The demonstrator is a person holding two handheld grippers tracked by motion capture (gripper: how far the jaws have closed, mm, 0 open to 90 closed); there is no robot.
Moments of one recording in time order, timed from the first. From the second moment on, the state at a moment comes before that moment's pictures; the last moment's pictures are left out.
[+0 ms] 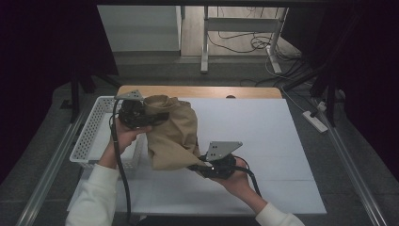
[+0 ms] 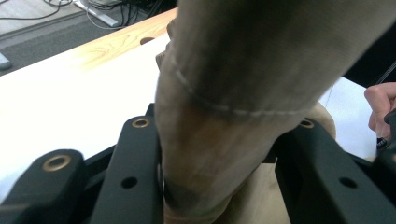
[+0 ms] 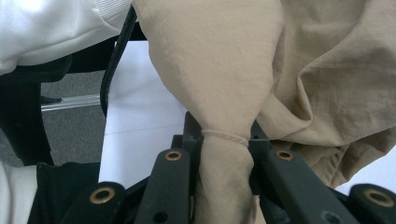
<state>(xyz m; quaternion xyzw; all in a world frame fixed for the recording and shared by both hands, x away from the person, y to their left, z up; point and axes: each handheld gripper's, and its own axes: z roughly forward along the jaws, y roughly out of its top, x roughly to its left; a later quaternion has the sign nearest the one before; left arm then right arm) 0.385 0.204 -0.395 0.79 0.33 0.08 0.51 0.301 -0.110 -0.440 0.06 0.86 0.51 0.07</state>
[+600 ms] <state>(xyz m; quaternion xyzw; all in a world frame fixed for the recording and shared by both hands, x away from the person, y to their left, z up) 0.379 0.218 -0.388 0.79 0.33 0.09 0.51 0.305 -0.096 -0.437 0.05 0.85 0.51 0.06</state>
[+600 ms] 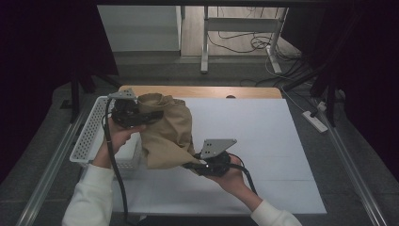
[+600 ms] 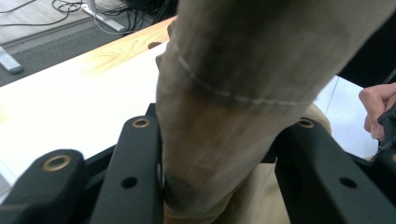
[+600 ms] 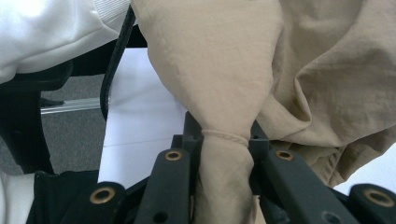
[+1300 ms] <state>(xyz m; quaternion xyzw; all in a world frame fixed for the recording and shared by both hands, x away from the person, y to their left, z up) 0.374 0.234 -0.382 0.78 0.33 0.10 0.52 0.307 -0.084 -0.434 0.04 0.85 0.52 0.06</state>
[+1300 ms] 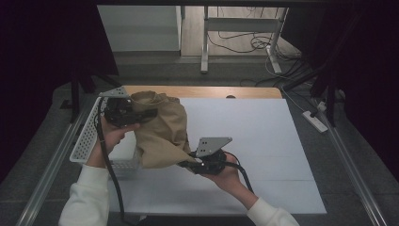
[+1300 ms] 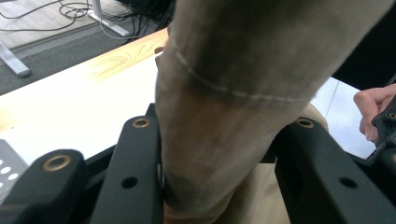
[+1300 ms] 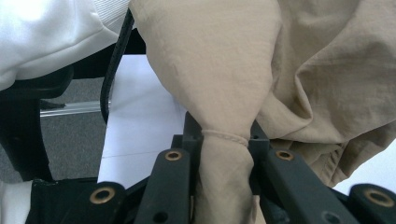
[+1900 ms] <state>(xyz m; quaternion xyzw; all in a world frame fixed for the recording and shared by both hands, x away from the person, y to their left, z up) 0.371 0.250 -0.379 0.78 0.34 0.10 0.52 0.310 -0.070 -0.432 0.03 0.85 0.52 0.06</state>
